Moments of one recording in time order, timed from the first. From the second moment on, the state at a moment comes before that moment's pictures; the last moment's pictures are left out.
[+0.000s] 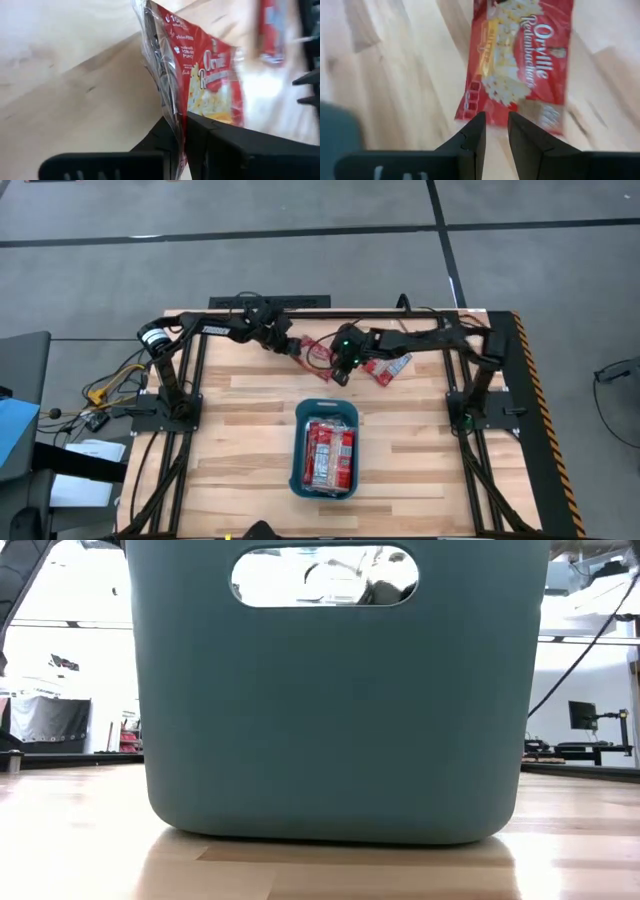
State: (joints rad) left arm 0.71 1.82 0.93 0.07 0.46 -0.56; right arm -0.35 1.77 1.11 -0.24 -0.08 0.16
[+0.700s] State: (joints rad) left arm 0.49 1.29 1.25 -0.56 0.53 -0.33; right arm -0.34 1.05 1.12 -0.77 0.34 0.18
